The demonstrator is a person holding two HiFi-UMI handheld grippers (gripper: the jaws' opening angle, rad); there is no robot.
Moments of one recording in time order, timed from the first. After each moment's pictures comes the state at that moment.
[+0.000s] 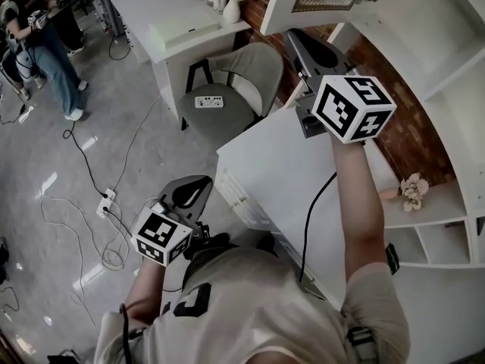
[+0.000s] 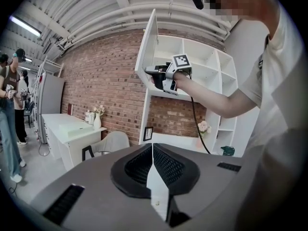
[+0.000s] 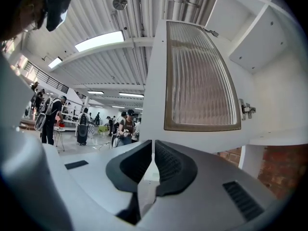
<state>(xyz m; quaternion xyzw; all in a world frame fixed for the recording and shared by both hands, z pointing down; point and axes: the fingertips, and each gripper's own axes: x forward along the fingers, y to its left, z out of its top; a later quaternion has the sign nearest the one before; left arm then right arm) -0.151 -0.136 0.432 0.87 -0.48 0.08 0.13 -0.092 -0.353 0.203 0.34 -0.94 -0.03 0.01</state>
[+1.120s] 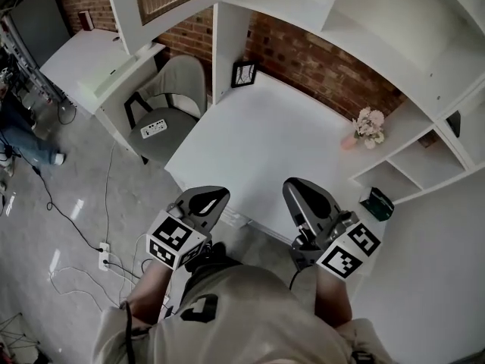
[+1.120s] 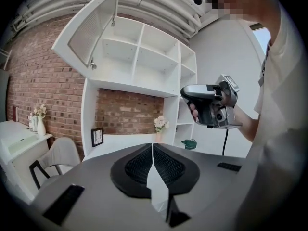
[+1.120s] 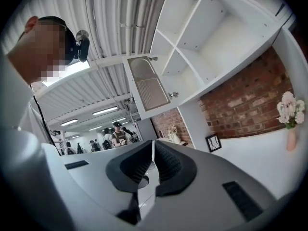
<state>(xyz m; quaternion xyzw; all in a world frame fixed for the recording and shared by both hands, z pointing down) 0.037 -0.115 0.418 0.96 -0.24 0.12 0.09 0.135 -0.094 0.309 0.45 -0.87 0.20 -0.08</state>
